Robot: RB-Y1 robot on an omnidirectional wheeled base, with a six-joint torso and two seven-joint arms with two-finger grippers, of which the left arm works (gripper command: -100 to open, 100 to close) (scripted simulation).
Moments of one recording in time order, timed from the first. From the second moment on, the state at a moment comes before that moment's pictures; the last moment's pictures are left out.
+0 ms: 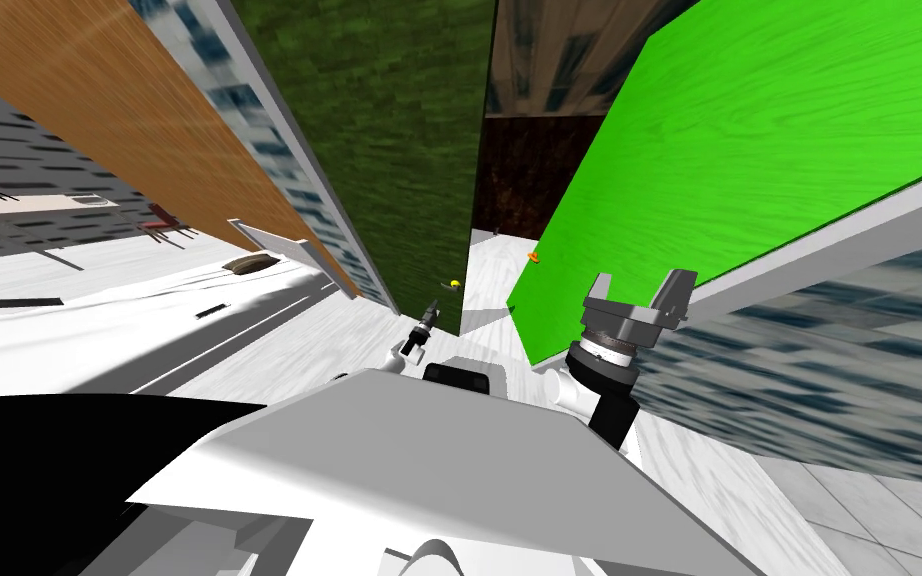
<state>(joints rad) -0.12 0.09 -0.13 -0.73 -0.03 -0.78 0.11</state>
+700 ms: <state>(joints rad) -0.15 0.09 -0.13 -0.65 -0.03 -0.80 0.12</state>
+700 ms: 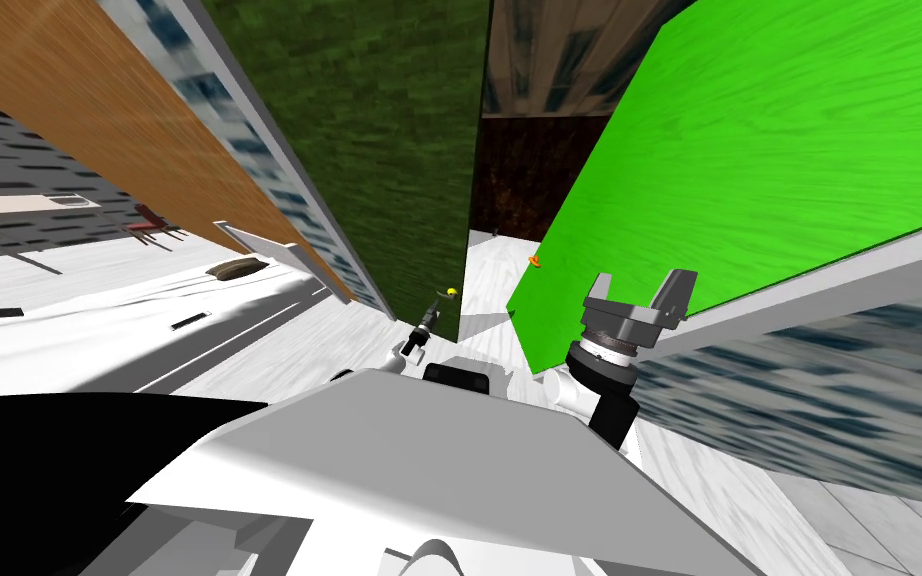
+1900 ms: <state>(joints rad) -0.16 0.08 -0.11 -0.64 -0.02 -0.80 0.11</state>
